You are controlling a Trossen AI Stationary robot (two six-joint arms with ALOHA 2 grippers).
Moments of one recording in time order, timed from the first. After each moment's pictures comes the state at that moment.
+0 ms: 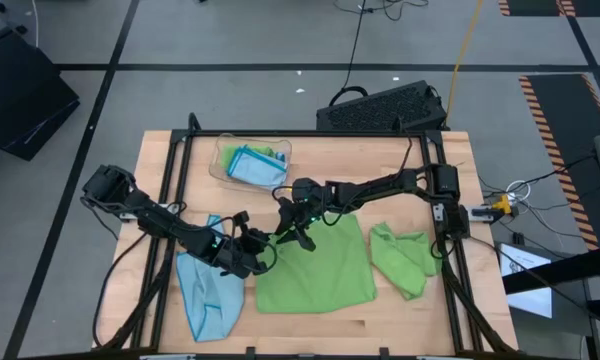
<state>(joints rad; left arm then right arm) -0.45 1.54 0.70 -0.05 -0.76 -0.41 -0.08 2.03 1.25 0.26 -0.61 -0.02</state>
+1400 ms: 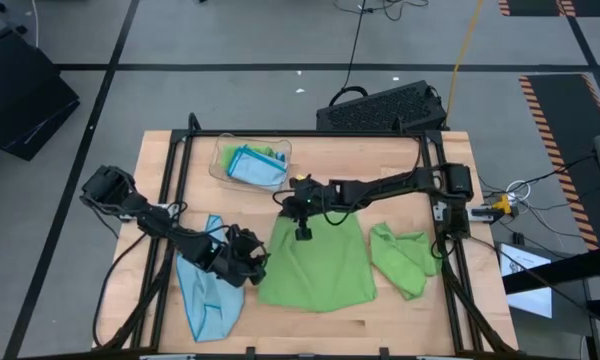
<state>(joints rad) -0.53 1.54 0.70 -0.14 -0.63 -0.97 -0.07 1.93 1.25 0.02 -0.05 -0.23</state>
